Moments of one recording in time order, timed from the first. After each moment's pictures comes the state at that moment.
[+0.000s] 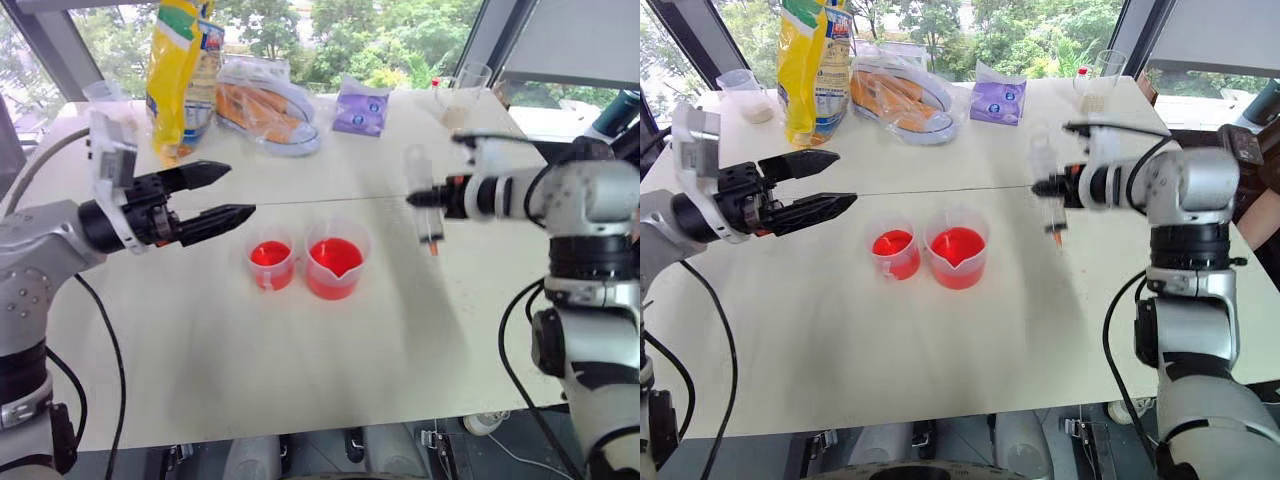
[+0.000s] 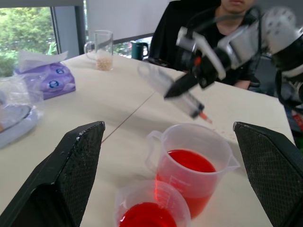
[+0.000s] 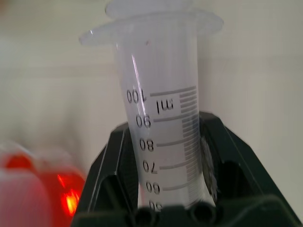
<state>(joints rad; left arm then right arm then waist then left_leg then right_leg) -0.44 0.82 0.35 -0.37 -0.94 0.84 -0.86 -0.94 -0.61 -0.06 0.23 0.51 1.43 0.40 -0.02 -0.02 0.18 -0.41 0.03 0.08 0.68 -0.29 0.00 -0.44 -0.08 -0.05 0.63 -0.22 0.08</state>
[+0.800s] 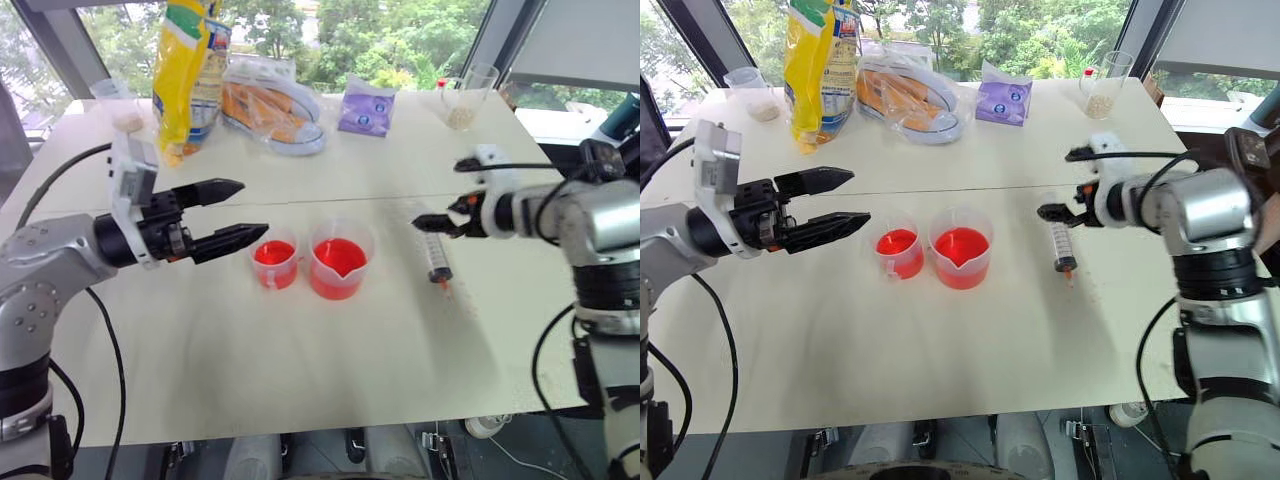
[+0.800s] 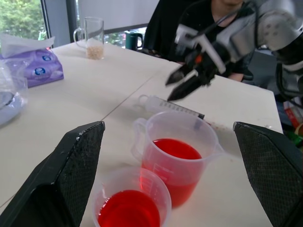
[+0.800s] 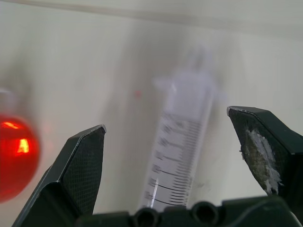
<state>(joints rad) -0.37 0.85 0.33 -0.44 -0.99 0.85 -0.83 -0.84 -0.85 0.06 -0.04 0.48 1.26 0.66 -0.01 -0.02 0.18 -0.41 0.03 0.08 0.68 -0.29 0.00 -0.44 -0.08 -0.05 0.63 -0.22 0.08</state>
